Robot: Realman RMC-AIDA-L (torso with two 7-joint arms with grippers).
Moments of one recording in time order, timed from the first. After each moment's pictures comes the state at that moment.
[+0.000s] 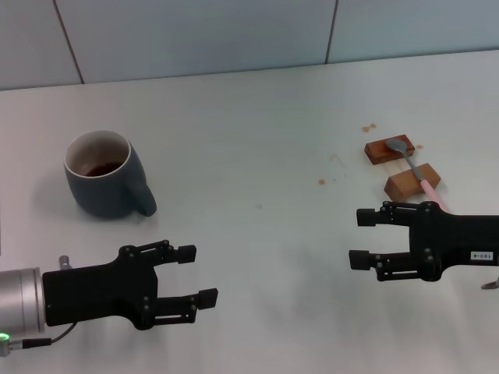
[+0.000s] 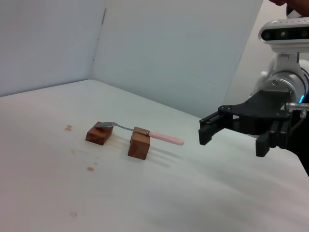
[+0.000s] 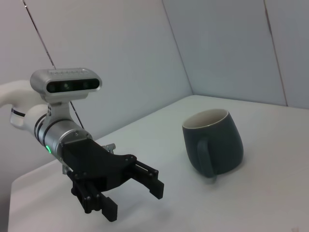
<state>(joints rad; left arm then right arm) -0.42 -2.07 1.03 0.55 1.79 1.54 -1.26 0.46 2.06 -0.44 -0.64 -2.21 -1.78 1.29</state>
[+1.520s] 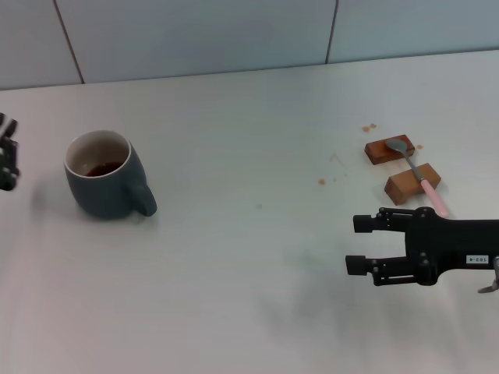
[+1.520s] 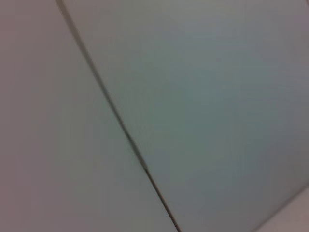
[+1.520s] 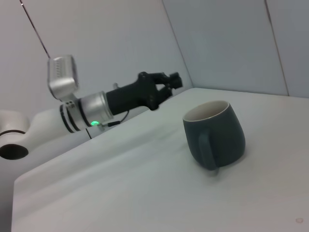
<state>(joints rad) -0.43 -2.07 0.54 0.26 1.26 1.17 -0.10 0.46 2.06 -0.46 -0.64 -2.21 -1.76 1.32</state>
